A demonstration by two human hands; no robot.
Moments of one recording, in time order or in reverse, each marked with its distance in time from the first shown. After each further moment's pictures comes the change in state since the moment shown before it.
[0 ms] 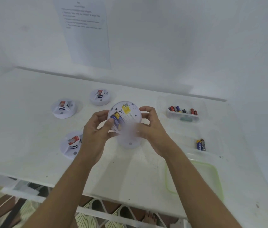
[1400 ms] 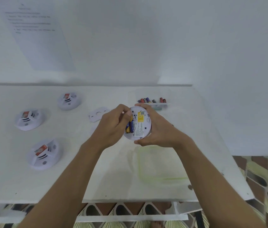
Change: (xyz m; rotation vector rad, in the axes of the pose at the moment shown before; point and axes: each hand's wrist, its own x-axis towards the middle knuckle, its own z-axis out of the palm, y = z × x) left_hand -0.008 0.006 0.105 0.770 -0.504 0.321; right_hand -0.059 -0.010 -0.099 -0.570 -0.047 -0.181
